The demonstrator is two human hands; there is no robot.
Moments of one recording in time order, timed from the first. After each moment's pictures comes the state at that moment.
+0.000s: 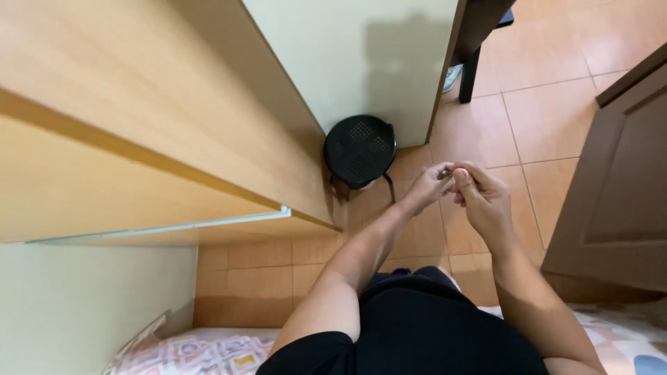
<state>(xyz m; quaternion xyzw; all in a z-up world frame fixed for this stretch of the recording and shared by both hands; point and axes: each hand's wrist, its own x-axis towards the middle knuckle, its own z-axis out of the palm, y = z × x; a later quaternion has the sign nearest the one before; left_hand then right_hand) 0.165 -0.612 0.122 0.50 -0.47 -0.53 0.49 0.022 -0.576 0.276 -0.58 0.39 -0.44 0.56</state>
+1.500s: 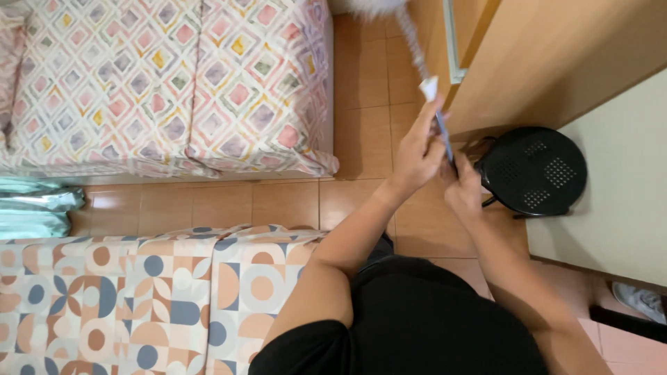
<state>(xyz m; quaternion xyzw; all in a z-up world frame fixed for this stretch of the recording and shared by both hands) 0.133 -0.482 0.288 0.73 -0.05 0.29 0.62 0.154 -0.626 0.176 -0.80 -0.17 0.04 0.57</state>
